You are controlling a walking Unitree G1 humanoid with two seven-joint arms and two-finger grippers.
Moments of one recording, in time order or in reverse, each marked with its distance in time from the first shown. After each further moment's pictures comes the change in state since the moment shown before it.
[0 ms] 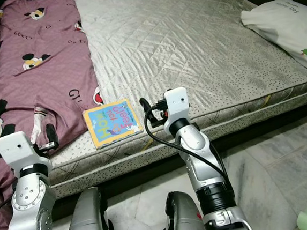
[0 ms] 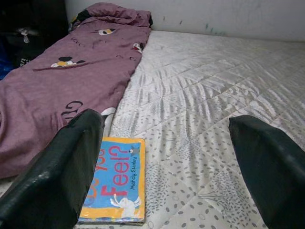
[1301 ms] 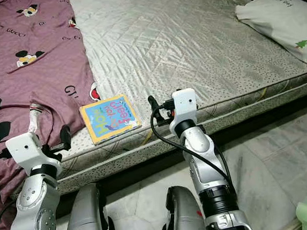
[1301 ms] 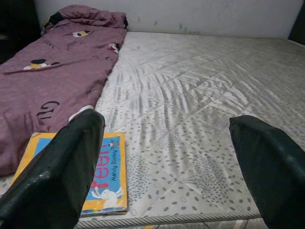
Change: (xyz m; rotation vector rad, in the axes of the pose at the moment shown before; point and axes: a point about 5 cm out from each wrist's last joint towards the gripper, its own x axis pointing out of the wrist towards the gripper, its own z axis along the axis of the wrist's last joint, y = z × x) left arm -0.002 -0.013 -0.008 -0.141 0.075 -0.169; right arm -0.006 -0.010 -0.002 0.009 -0.022 -0.083
